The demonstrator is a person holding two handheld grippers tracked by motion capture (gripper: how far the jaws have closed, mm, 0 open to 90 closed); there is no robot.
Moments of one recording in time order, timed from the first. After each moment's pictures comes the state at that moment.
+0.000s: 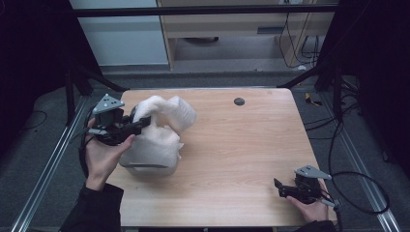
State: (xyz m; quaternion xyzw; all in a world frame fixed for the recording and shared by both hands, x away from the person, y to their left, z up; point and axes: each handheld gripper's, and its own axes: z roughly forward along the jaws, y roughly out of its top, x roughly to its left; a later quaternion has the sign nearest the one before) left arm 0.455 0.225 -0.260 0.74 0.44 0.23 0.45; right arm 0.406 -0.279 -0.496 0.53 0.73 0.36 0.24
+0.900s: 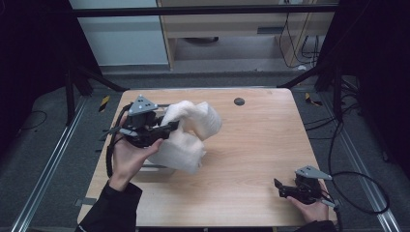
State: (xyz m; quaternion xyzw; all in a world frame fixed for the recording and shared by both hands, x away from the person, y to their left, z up) left arm 0.452 0.162 -0.259 0.78 0.38 0.21 0.44; right arm 0.405 -0.280 -0.496 0.52 0.73 0.36 0.24
